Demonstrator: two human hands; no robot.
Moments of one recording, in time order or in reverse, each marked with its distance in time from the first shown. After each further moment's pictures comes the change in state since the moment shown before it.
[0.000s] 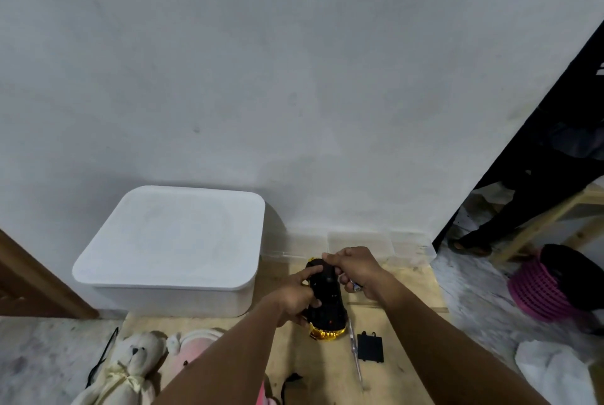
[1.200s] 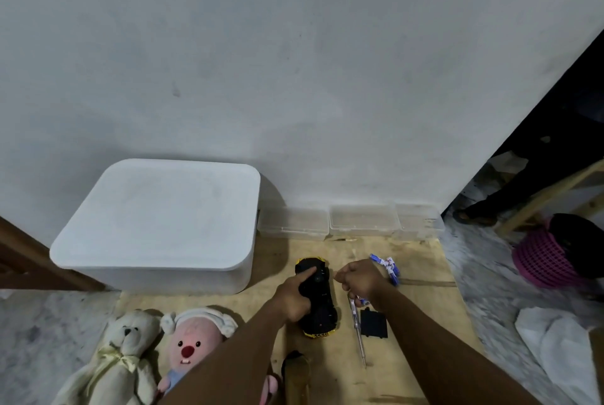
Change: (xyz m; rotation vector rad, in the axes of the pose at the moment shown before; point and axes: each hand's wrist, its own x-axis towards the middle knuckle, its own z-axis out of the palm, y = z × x) left_hand 0.043 -0.066 0.007 0.255 0.085 0.062; right_hand 0.027 0.086 -0.005 -0.200 -0.028 0.129
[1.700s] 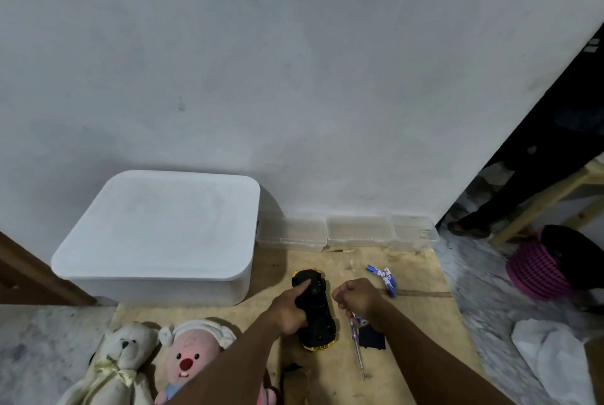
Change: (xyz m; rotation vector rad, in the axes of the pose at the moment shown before) left_hand -0.002 -0.006 -0.007 0.084 -0.033 0.011; right_hand -0.008 0.009 0.004 -0.084 0.007 0.004
